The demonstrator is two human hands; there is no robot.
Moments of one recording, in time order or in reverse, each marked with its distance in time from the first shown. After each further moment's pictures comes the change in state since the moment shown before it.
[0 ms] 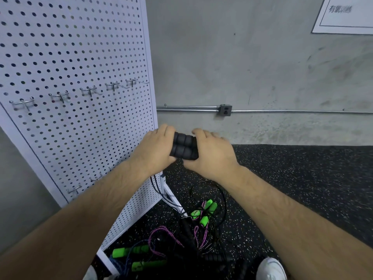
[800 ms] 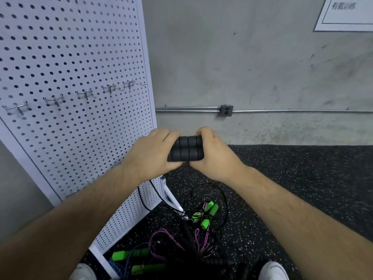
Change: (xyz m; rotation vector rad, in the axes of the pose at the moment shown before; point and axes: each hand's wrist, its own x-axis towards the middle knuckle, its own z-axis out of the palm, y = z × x) left_hand -0.003 -0.003 -0.003 0.110 0.014 0.085; right_hand -0.001 0.016 -0.004 0.471 -0.015 -0.023
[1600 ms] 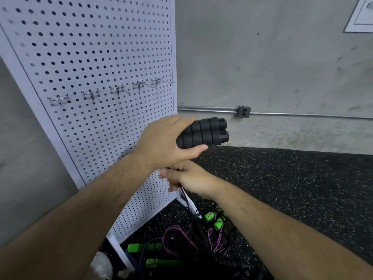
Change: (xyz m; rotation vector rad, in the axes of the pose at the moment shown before) left_hand -0.015 -0.022 -0.039 -0.217 0.172 -0.046; right_hand 0.008 -0.052 0.100 0.812 -0.581 0.180
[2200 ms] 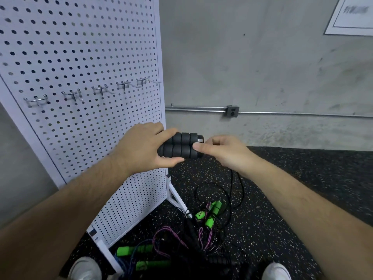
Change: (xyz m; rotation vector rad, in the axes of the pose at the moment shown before) left_hand -0.005 -0.030 0.016 0.217 -0.081 0.200; right_hand -0.067 -0.039 -0.091 -0.229 0.444 0.090
